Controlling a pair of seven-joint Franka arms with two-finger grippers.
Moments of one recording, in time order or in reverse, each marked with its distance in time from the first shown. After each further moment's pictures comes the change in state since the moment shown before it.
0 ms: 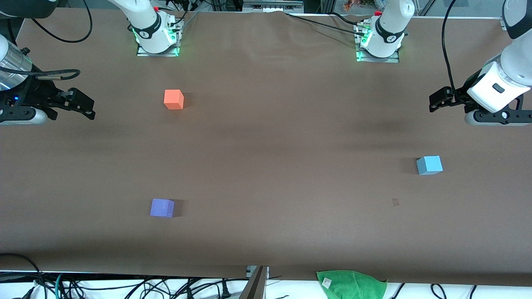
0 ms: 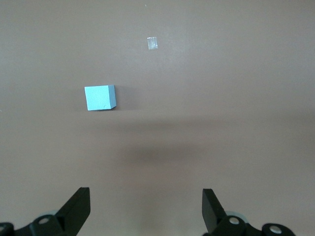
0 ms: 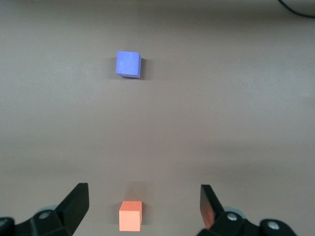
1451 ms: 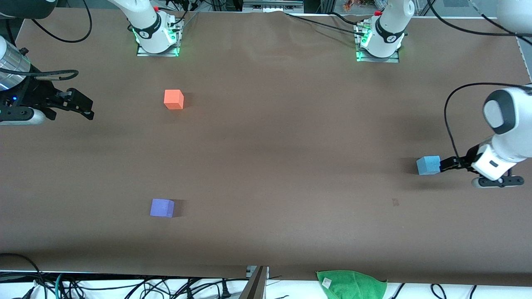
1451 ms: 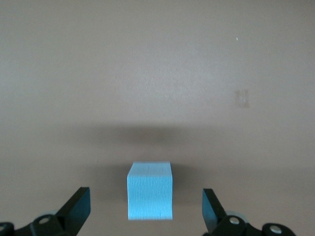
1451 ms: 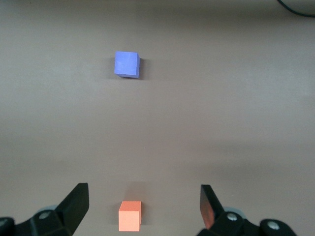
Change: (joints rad) left arm 0.229 0.384 0.015 -0.184 0.010 0.725 0.190; right arm -0.001 0.000 -0.004 0.000 0.000 0.000 0.000
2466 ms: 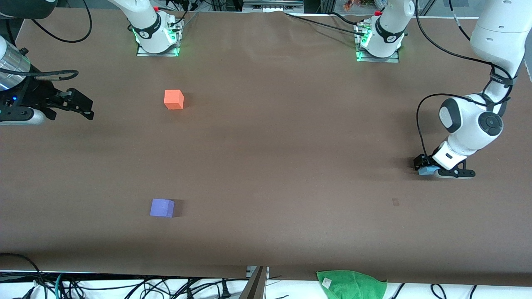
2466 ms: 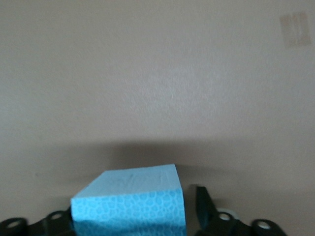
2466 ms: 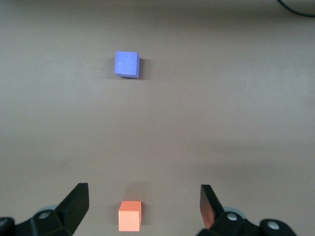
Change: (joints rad) left arm 0.025 0.118 -0.008 -0.269 0.000 0.456 0.110; right arm 0.000 0.000 0.000 0.000 0.000 0.000 0.000
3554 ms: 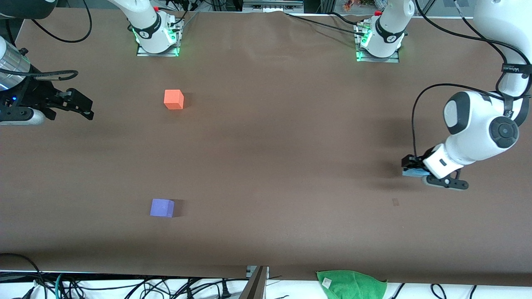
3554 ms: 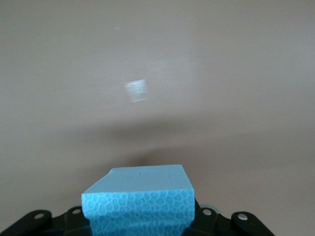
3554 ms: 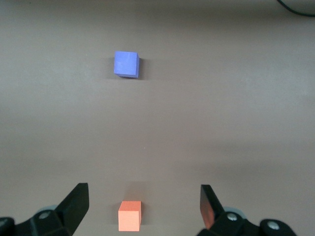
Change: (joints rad) left arm -0.050 -0.115 -0.211 0.314 0.000 -0.578 -0.171; right arm -0.001 0.000 -0.001 0.000 0.000 0.000 0.000
